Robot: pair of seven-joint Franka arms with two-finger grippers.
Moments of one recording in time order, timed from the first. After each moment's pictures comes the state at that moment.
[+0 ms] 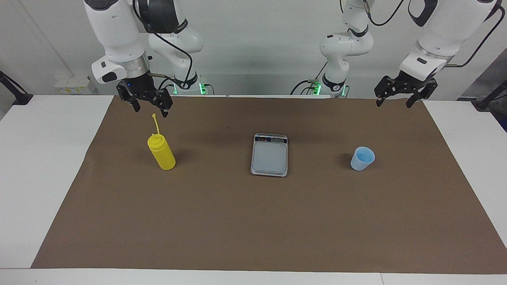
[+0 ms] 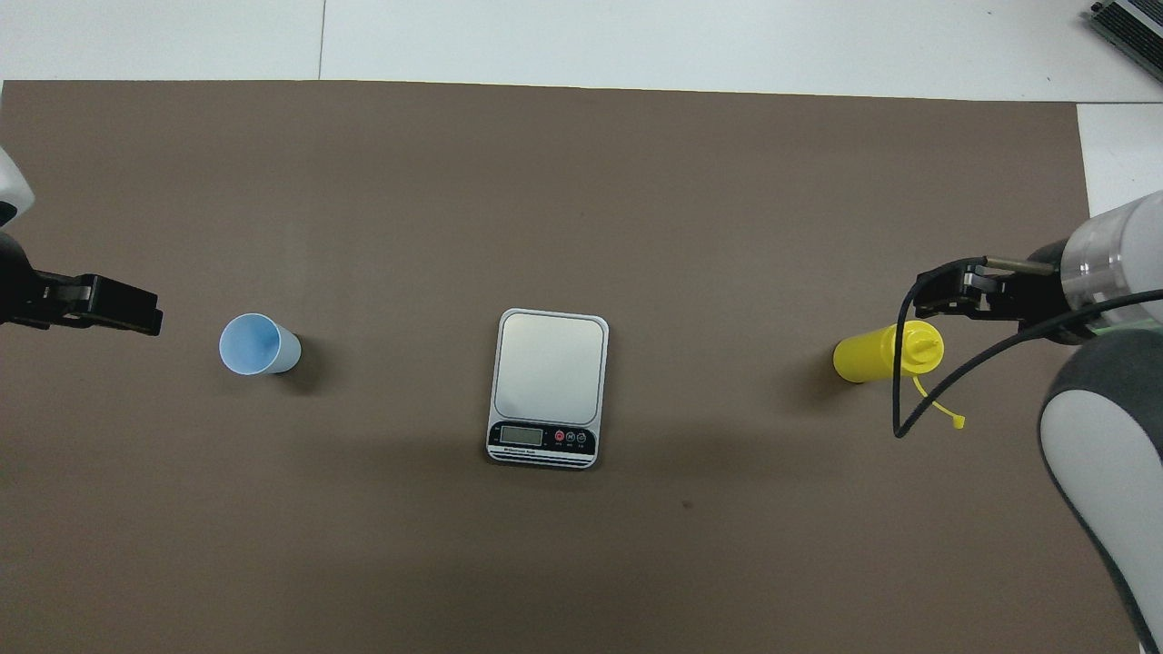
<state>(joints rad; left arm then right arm) 0.06 -0.04 -0.16 -1.59 -0.01 1.51 0.02 0.03 -0.06 0.06 -1.72 -0.03 1.67 0.32</state>
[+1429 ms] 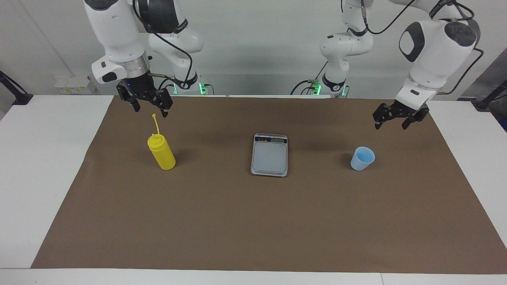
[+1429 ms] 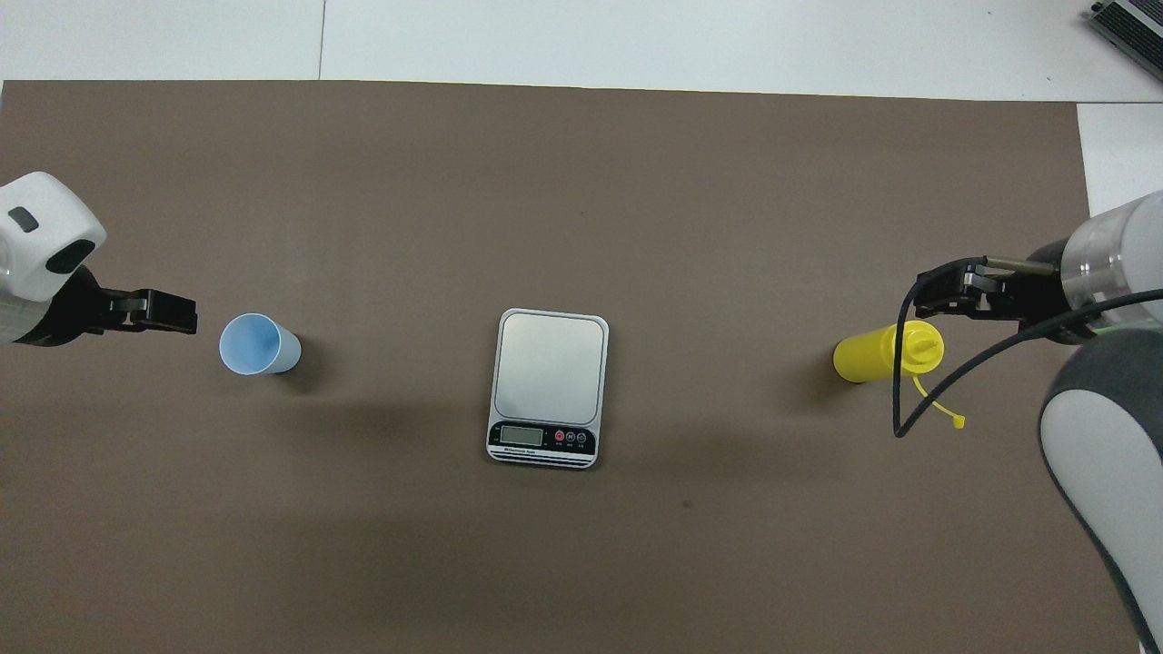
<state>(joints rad) 0.12 -0.07 -0.15 -1.94 -0.01 1.88 0.02 0.03 -0.06 0.06 -1.72 -0.03 1.67 0.32</state>
